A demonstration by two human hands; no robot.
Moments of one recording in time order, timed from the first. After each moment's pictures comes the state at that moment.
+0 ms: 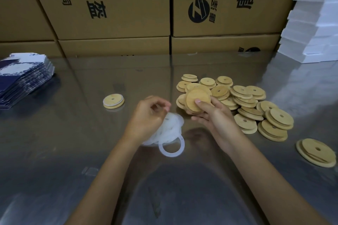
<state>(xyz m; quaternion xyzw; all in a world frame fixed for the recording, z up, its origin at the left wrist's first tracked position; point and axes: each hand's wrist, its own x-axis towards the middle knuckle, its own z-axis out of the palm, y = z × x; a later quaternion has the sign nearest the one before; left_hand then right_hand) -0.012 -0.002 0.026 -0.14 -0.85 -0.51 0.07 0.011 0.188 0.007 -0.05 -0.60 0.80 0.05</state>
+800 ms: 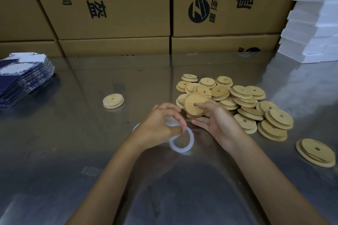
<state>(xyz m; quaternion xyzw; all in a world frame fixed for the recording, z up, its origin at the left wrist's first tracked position) -0.004 0.007 0.019 -0.23 -0.86 -0.45 -0.04 0.003 0.198 0.001 -0.08 -0.55 0.83 -0.04</state>
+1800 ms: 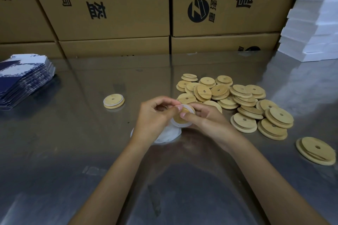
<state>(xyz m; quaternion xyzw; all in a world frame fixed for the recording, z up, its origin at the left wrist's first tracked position) -0.003 0.016 0.021 -0.14 -0.73 -0.66 0.07 0.014 0.183 0.004 0.06 -0.71 0.70 -0.03</state>
